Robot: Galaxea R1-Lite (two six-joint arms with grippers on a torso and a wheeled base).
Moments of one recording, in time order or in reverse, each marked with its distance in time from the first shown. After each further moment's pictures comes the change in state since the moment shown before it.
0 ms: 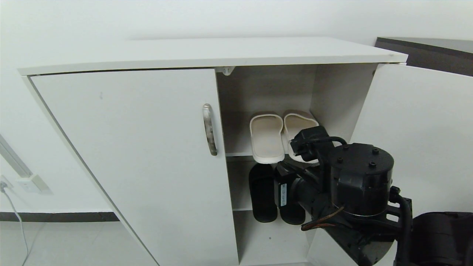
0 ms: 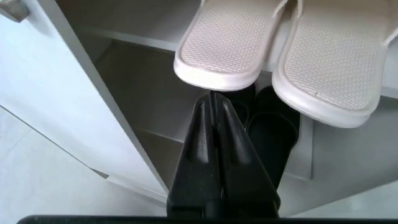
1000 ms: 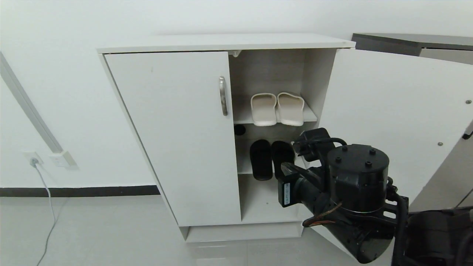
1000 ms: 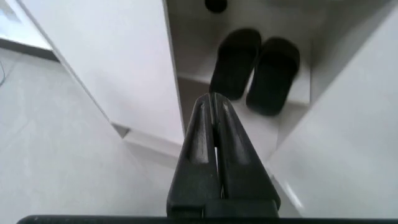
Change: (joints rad) left arm -0.001 0.000 0.000 0.000 0.000 0.000; right arm -0.032 0.010 0.015 -0.001 0.003 0.006
